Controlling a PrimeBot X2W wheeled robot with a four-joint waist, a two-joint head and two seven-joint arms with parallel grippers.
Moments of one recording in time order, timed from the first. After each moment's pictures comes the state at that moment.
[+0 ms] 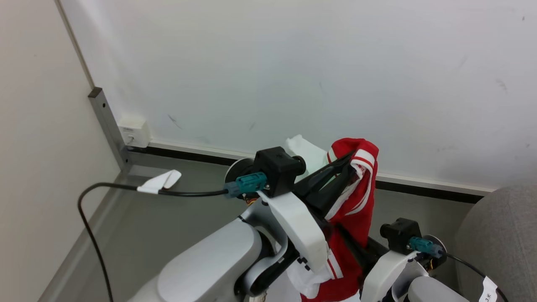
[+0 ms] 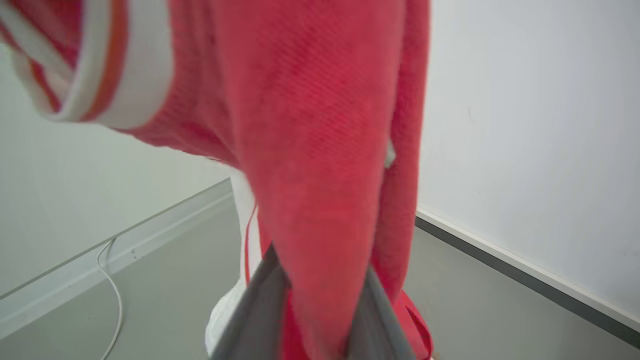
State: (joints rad) left arm -0.75 0.21 -0.94 0.07 -0.72 0.06 -0.03; right arm -0.53 -0.19 0.85 0.67 0.71 0.13 -0.19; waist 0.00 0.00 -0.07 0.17
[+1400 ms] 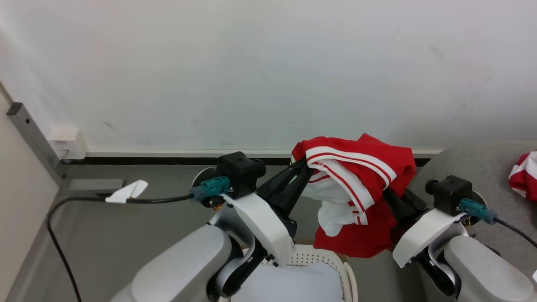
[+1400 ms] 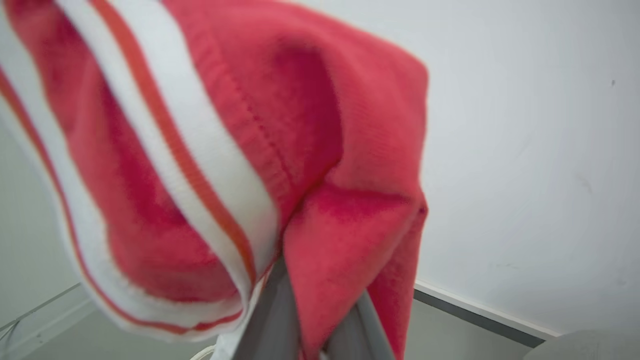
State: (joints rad) left arm -0.70 0.30 -0.91 0.10 -0.75 0.09 -0.06; right arm -0.63 -0.32 0.81 0.56 0.77 0.13 -0.26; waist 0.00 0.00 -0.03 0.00
